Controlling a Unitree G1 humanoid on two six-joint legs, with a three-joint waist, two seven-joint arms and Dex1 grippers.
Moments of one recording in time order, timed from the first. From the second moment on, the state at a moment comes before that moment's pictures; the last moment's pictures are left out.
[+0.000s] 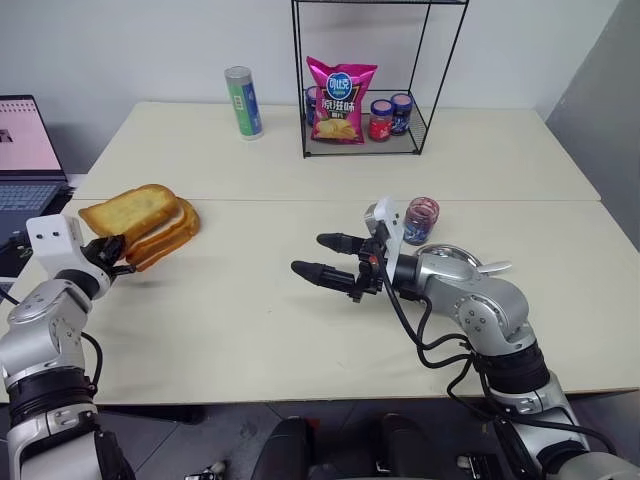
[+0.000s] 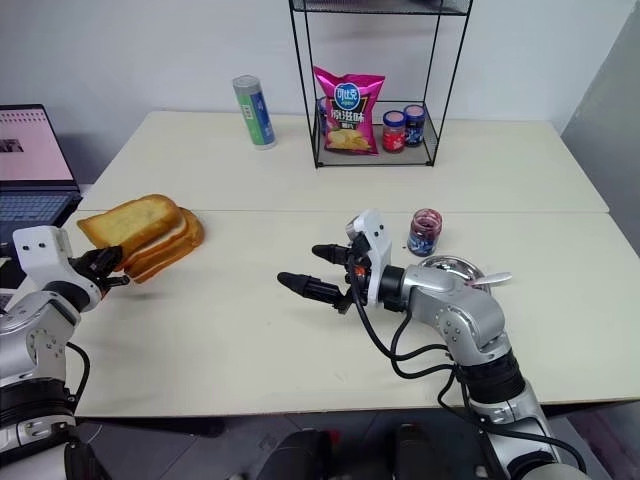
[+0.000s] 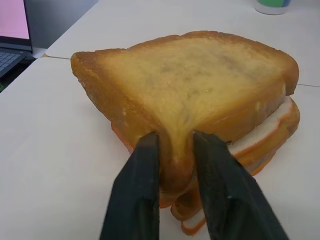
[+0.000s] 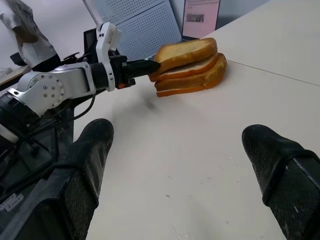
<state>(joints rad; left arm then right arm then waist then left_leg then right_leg) -0.38 0.69 0.51 0.39 -0.35 0.41 -0.38 -0.56 -0.24 0.20 -0.23 0.64 0.81 0.61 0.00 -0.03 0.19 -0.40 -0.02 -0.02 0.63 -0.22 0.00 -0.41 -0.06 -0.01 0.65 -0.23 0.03</state>
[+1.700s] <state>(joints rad) -0.17 0.49 0.33 -0.19 -0.62 0.70 -0.27 -0.45 -0.41 0.04 -0.39 0.73 0.90 0.59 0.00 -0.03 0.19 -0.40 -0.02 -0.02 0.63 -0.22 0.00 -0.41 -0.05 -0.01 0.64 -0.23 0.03</state>
